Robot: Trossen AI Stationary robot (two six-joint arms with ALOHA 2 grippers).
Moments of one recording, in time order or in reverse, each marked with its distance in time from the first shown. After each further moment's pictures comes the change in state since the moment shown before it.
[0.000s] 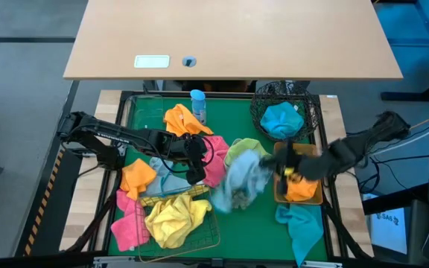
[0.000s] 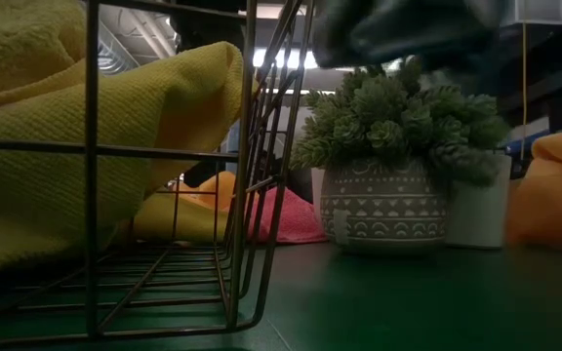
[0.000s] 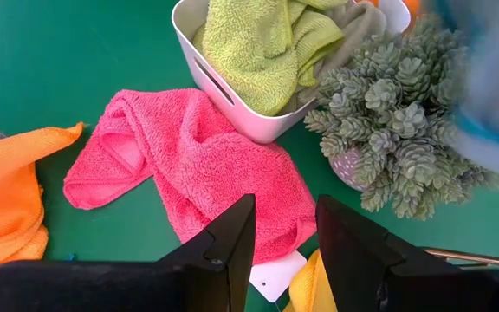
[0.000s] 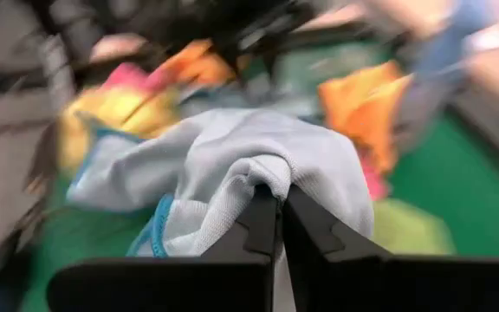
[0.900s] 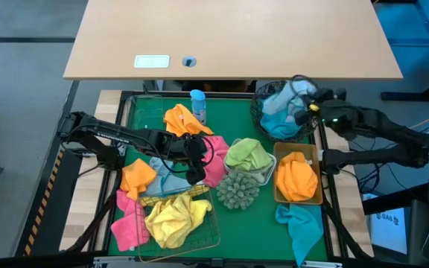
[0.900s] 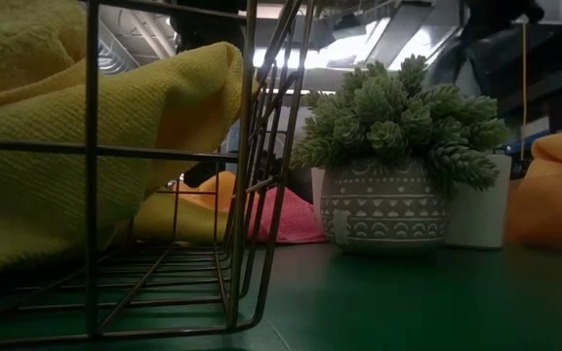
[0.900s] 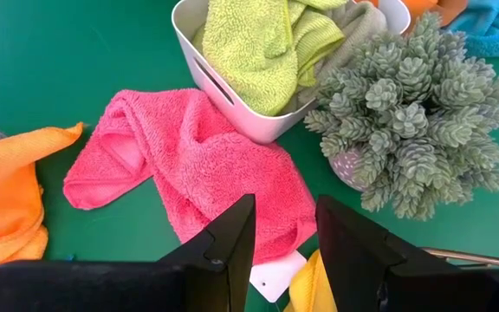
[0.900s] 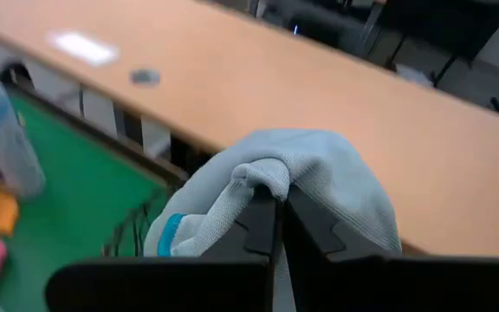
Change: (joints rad) left arm 0.000 0.000 0.000 0.001 0.000 0.000; right arm -0.683 -0.328 -0.040 -0.295 0.280 -0.137
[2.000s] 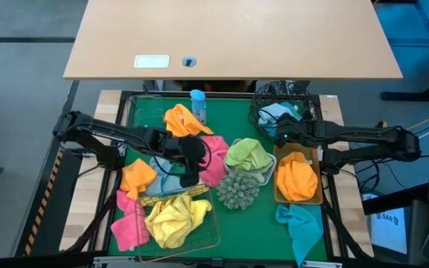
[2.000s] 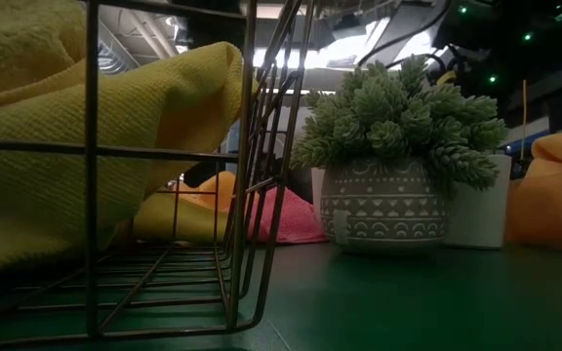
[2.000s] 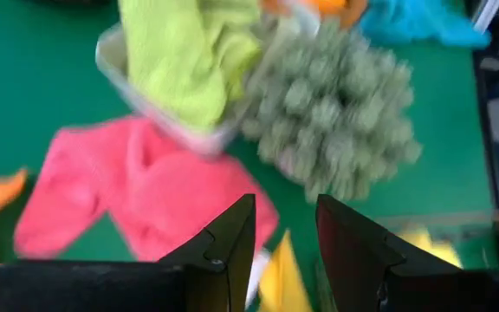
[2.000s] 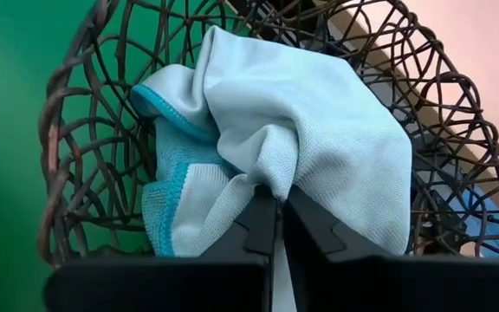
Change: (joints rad) left arm 0.001 -0.043 0.001 0.038 0.143 0.153; right arm -0.042 0.242 -0.391 0.157 -0.190 0.004
